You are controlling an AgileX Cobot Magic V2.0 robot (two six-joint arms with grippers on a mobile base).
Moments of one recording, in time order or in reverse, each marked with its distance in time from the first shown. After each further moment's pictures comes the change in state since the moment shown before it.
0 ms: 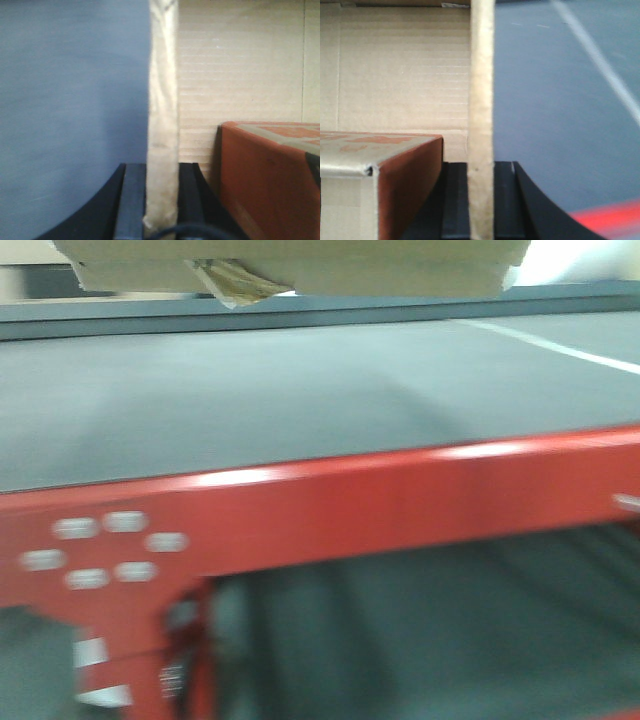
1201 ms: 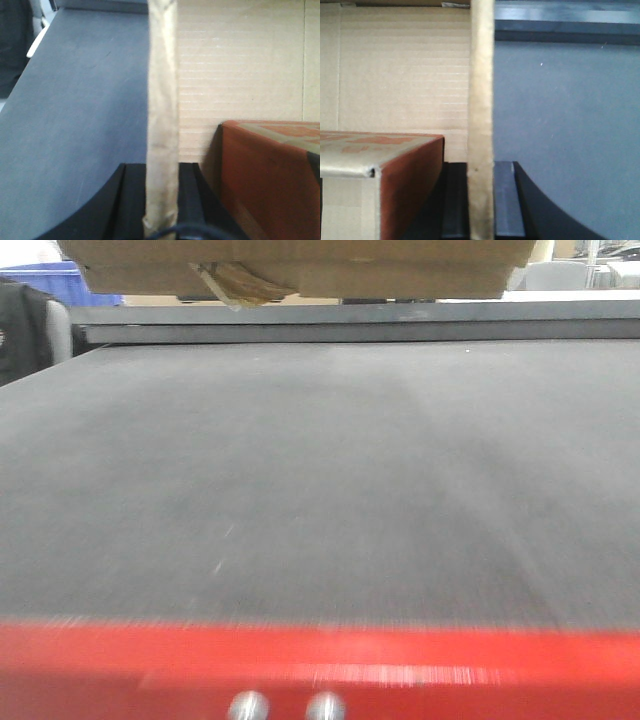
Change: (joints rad) left arm 0.000 0.004 0.002 -0.006 -0.004 0.002; right arm 0.000 0.000 0.000 0.000 0.006 0.000
